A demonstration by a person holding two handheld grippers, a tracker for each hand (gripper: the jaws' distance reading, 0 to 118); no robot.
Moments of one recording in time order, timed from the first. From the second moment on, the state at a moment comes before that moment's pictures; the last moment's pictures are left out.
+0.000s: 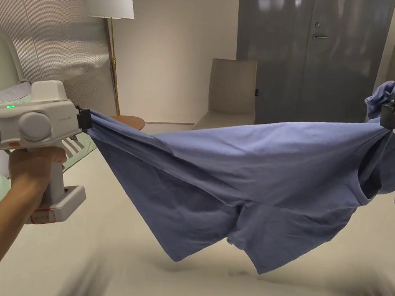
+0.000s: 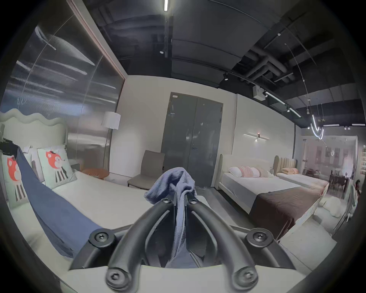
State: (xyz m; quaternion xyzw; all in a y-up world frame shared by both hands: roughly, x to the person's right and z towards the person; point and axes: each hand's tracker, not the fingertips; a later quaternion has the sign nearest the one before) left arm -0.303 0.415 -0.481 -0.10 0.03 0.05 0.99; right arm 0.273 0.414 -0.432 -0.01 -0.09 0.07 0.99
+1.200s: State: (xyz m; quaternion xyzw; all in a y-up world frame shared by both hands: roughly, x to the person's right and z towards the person) left arm -0.351 0.090 -0.281 -0.38 0.08 0.06 0.92; right arm 0.268 0.092 -0.256 -0.33 -0.07 -0.06 0.94
